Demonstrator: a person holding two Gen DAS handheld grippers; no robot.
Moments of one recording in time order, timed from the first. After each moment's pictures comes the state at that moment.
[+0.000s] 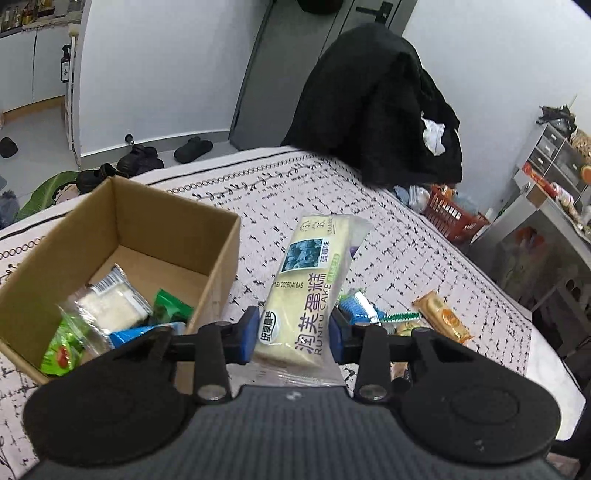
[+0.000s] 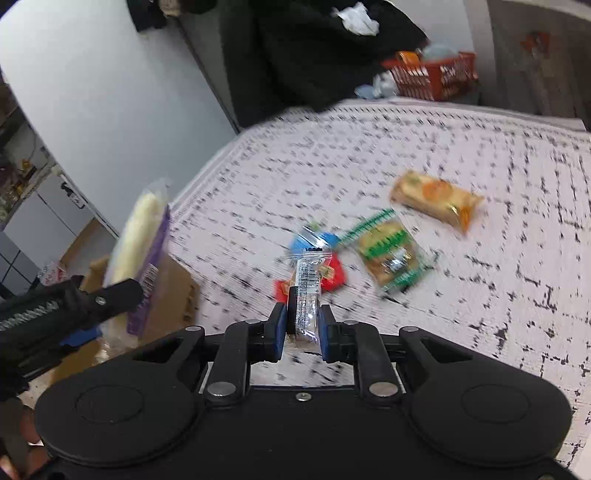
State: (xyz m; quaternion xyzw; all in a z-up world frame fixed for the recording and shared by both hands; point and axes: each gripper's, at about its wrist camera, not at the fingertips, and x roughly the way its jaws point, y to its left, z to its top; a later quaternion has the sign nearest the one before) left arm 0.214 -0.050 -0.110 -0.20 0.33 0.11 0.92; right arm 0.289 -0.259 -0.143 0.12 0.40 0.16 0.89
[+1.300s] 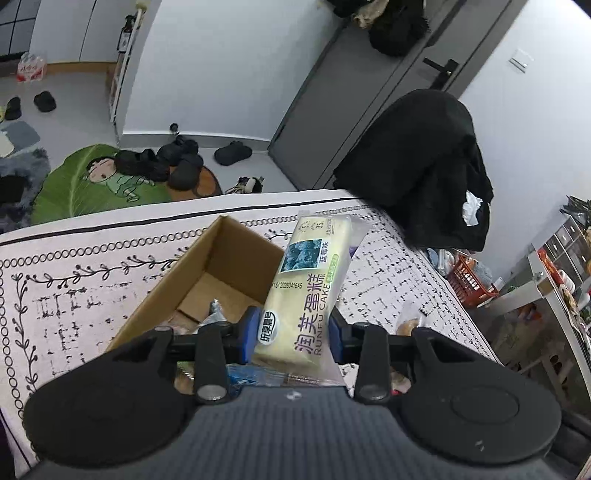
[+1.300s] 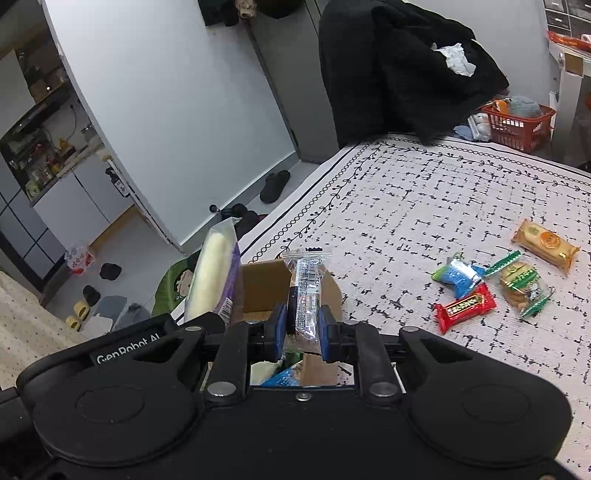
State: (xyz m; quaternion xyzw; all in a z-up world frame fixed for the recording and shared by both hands) left arm 0.169 0.066 -0.082 -0.30 0.30 0.14 0.89; right arm 0.256 -0.119 -0.079 0.08 0.37 0.20 0.90
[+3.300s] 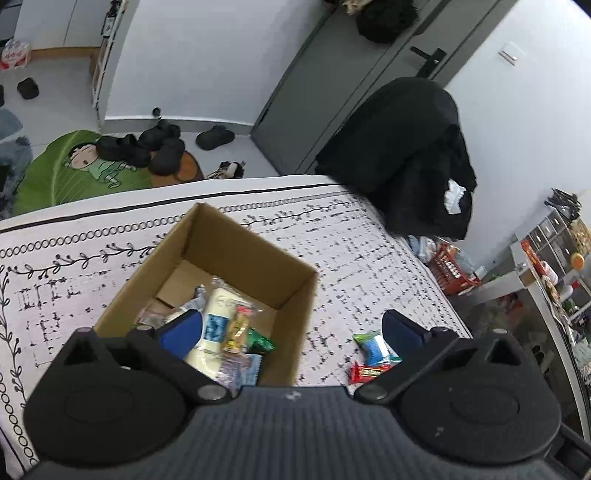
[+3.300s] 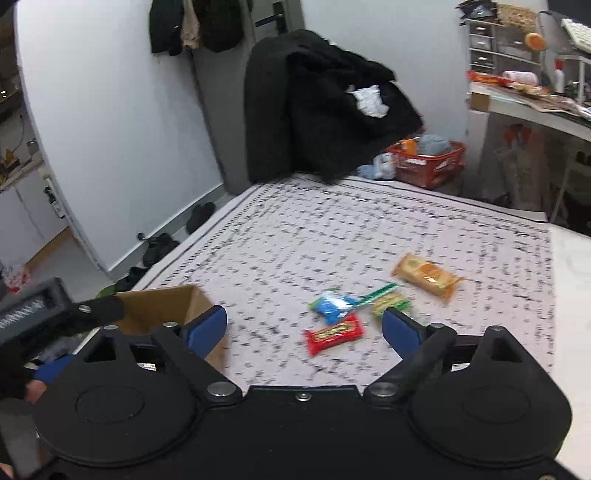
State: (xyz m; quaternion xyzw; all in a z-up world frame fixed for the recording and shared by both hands) left arm 0.173 0.056 -0.073 -0.31 0.32 0.10 0.89; right arm 0.242 -0.207 -0.066 0.04 0.33 0.08 0.94
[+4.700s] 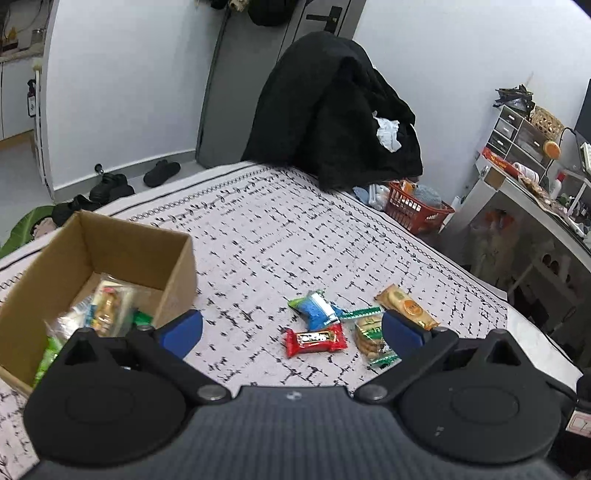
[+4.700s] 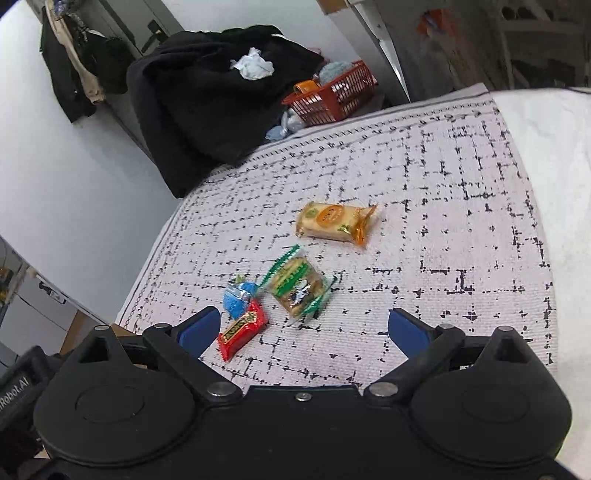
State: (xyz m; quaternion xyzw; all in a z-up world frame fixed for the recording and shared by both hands) left arm 0.210 -0.087 -0.093 -0.15 0.32 0.06 0.93; right arm 0.280 -0.343 -0.155 0.24 0.37 0.06 0.90
